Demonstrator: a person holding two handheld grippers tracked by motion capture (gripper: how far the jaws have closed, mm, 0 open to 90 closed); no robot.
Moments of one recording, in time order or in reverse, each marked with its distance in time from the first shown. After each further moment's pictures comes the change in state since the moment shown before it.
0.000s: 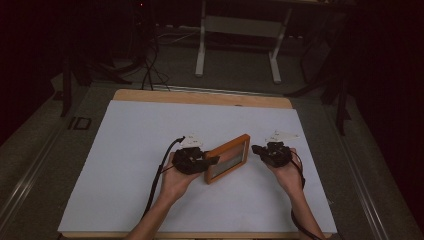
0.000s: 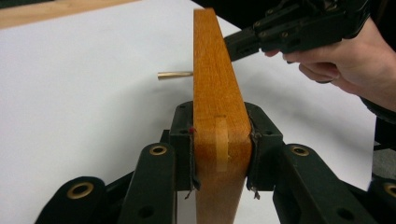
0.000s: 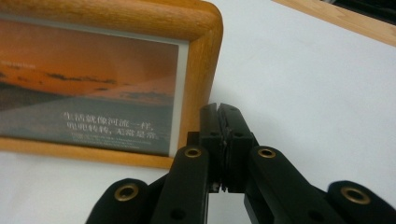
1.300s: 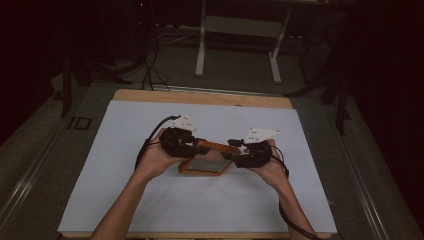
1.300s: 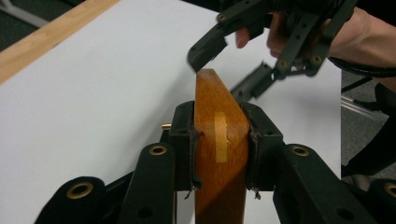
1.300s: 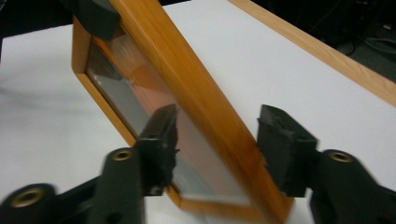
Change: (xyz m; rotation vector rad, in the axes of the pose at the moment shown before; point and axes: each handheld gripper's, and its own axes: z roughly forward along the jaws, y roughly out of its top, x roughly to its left) left arm 0.017 0.055 -0.042 0.145 -0.122 0.250; right arm 0.061 0.052 0.001 -0.127 0.306 -0.233
